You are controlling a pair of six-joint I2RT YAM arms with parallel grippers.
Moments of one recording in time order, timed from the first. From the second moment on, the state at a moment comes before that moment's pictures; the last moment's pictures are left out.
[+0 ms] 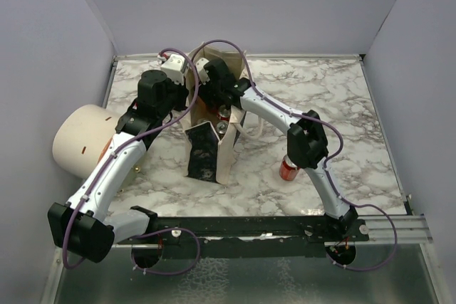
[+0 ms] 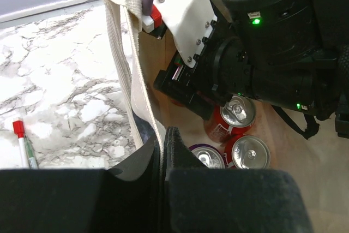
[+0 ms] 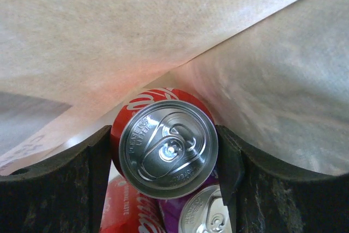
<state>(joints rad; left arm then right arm) -0.35 1.17 1.12 -0.30 -0.01 -0.05 0.75 2.35 2.14 -0.45 0.16 -0.19</state>
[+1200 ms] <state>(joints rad) -0.35 1.15 1.15 -0.36 -0.06 -0.16 0.75 2.06 2.15 -0.48 0.10 -0.07</state>
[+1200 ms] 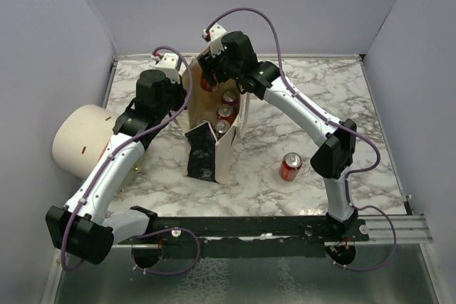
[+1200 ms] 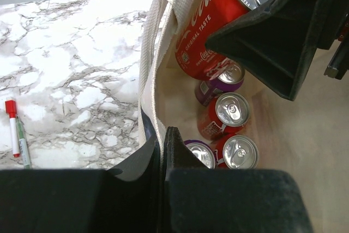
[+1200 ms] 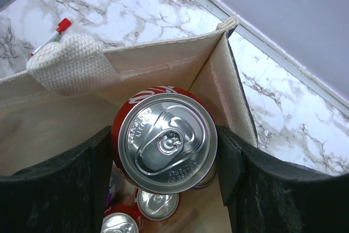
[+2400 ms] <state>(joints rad) -0.35 1.15 1.15 -0.38 -0.07 -0.24 0.75 1.66 2.16 -0.70 0.06 0.14</state>
